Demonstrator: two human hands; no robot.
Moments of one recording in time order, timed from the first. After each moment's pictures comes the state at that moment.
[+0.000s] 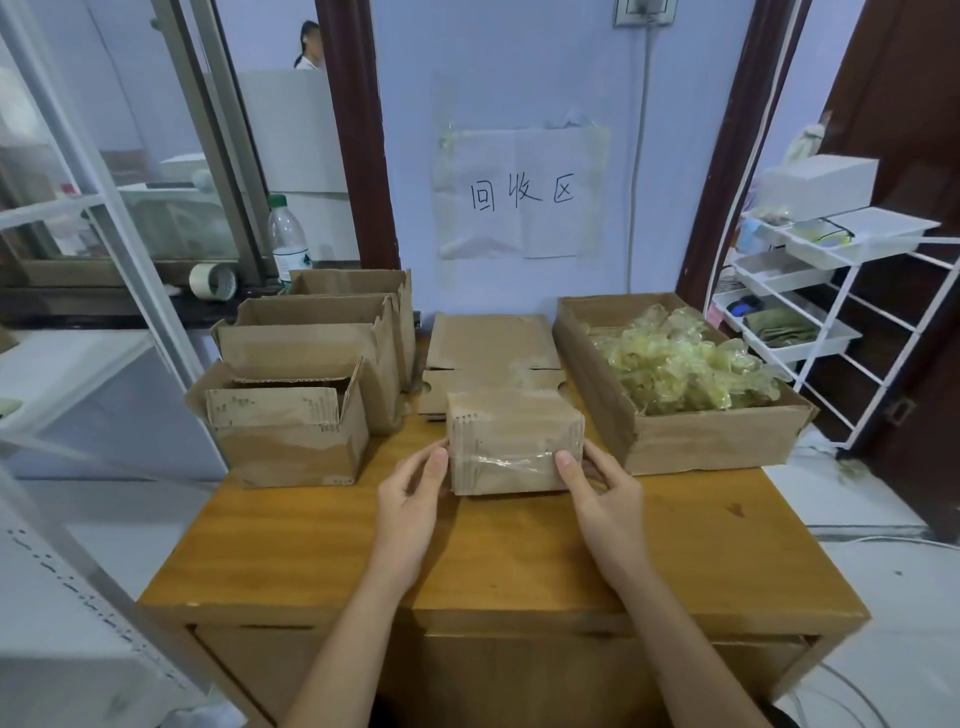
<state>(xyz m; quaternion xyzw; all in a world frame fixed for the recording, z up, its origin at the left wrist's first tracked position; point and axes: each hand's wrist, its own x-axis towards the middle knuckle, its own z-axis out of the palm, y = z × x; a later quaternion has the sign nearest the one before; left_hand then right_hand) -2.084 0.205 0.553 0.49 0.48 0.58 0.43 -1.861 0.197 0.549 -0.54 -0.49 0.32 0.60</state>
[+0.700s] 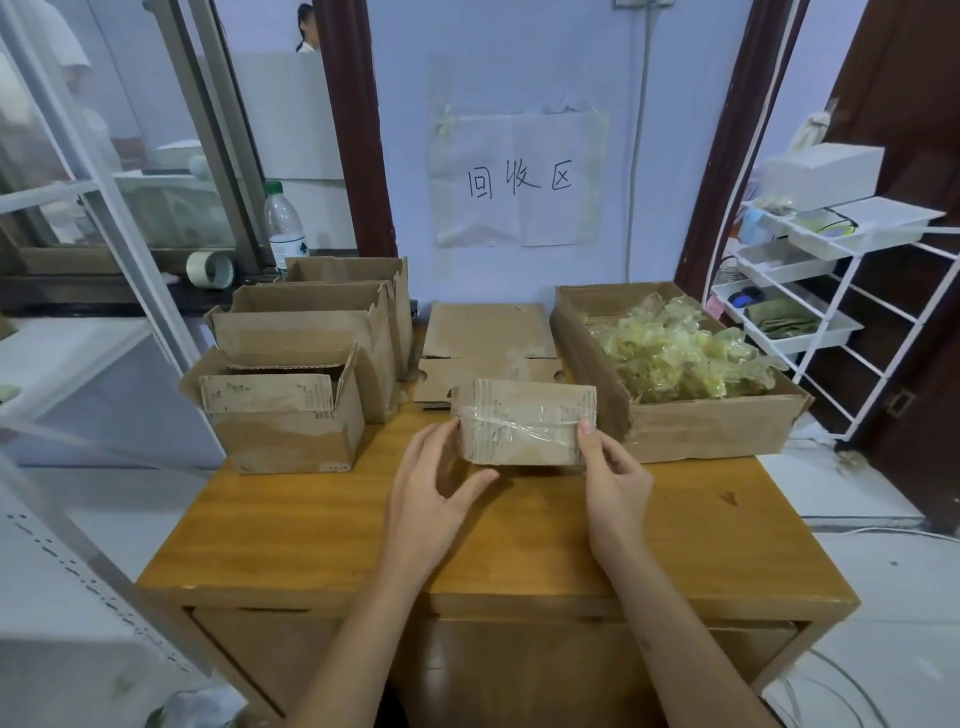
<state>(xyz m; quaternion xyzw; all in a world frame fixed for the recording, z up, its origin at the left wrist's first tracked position) -2.064 0.188 0.565 0.66 0.55 0.47 0.20 -1.865 0.199 0.563 -0.50 -0.34 0.38 0.70</state>
